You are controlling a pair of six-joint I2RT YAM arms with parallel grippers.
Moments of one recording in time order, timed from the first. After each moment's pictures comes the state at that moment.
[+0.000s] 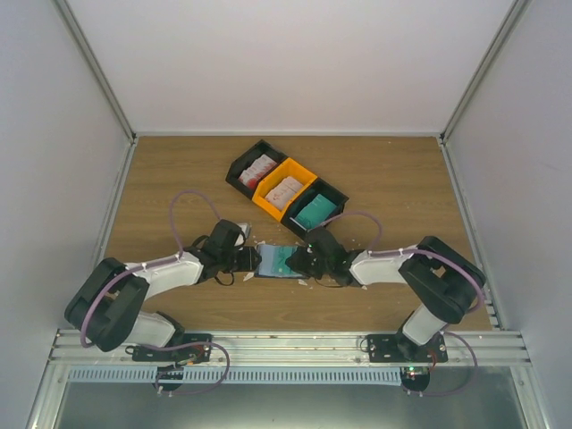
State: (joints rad) left arm -0.55 1.37 0.50 -0.05 0.21 -0.60; right arm 0.82 1.62 0.58 0.26 -0.20 1.10
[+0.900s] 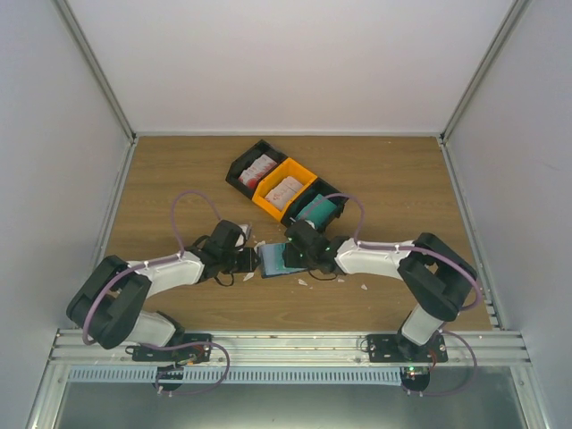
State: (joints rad) left arm -0.55 1.40 0.51 -0.05 0.22 -0.59; right arm 0.90 1.66 0.83 -0.12 0.06 0.84
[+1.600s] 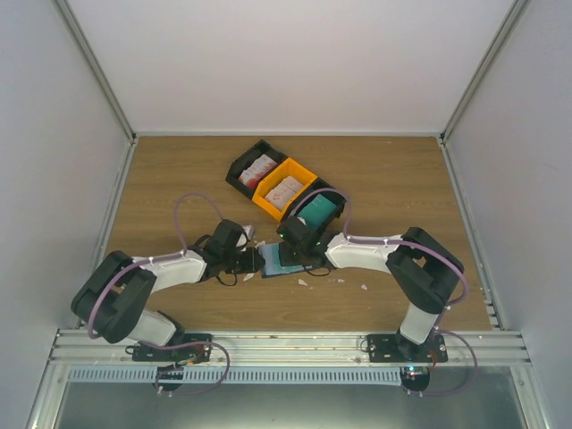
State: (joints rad) left arm -0.55 1.41 0.51 -0.01 0.31 -0.62; right arm 0.91 1.75 0.95 -0.22 0.10 0.70
